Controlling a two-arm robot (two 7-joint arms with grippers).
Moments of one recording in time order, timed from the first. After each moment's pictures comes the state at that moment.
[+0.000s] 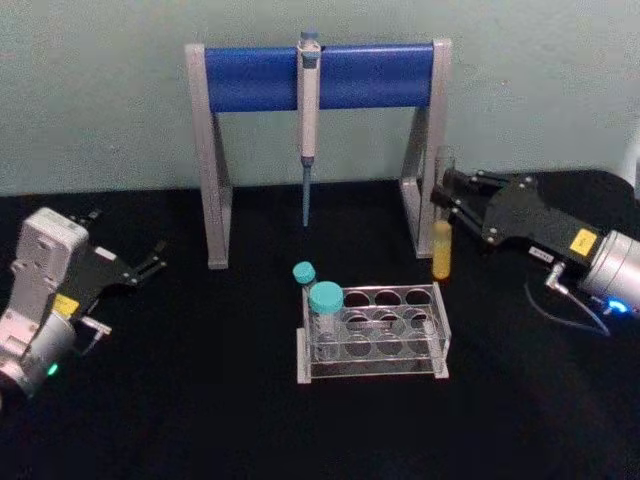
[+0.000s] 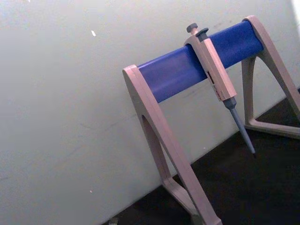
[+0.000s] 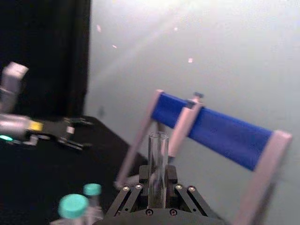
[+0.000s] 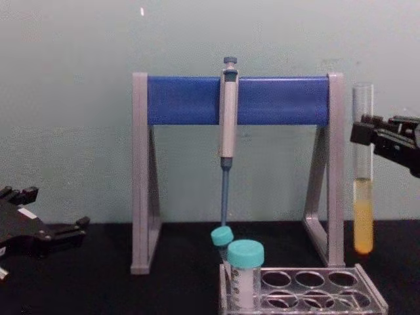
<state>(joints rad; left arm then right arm) -0.20 0.60 0.45 -1.41 -0.25 -0.12 0.03 0.30 0.59 -0.36 -1.44 0.57 -0.22 0.71</state>
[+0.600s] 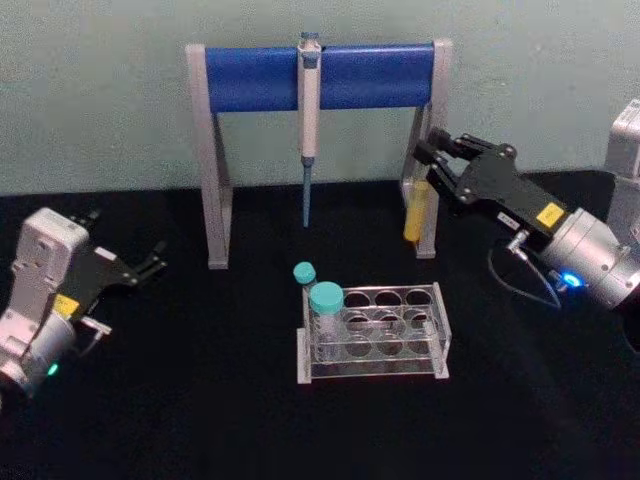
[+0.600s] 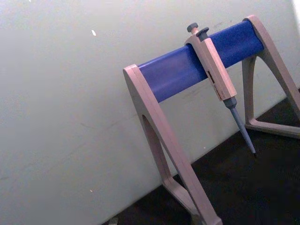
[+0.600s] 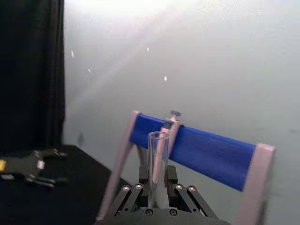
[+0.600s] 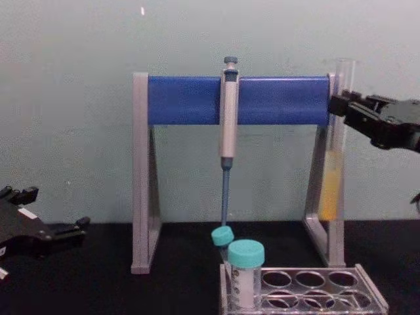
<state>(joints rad) -0.20 0.60 0.45 -1.41 -0.25 -0.12 0.03 0.36 0.44 -0.33 -1.33 0.53 -0.27 0.63</state>
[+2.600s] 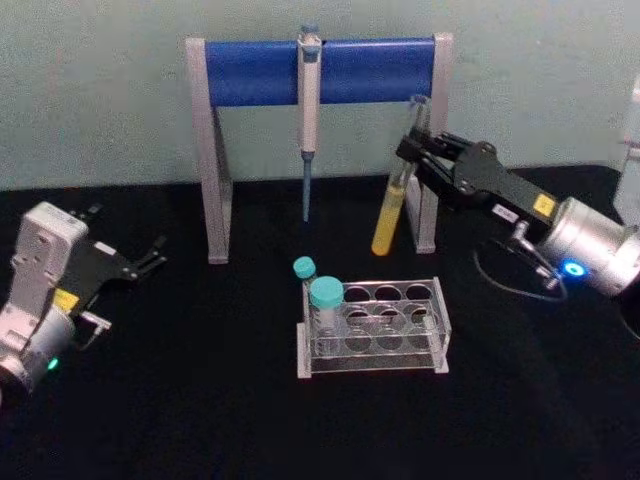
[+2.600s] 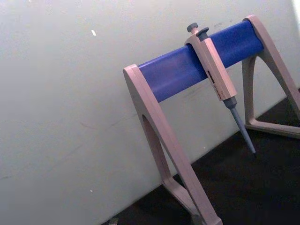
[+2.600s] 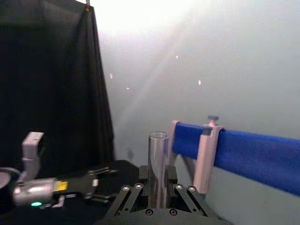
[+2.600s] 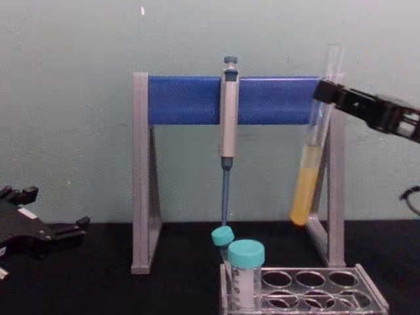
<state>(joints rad) -0.20 0.60 0.45 -1.41 -0.25 -0.12 0.03 0.42 0.43 -0.35 -1.28 0.76 -0.13 0.86</state>
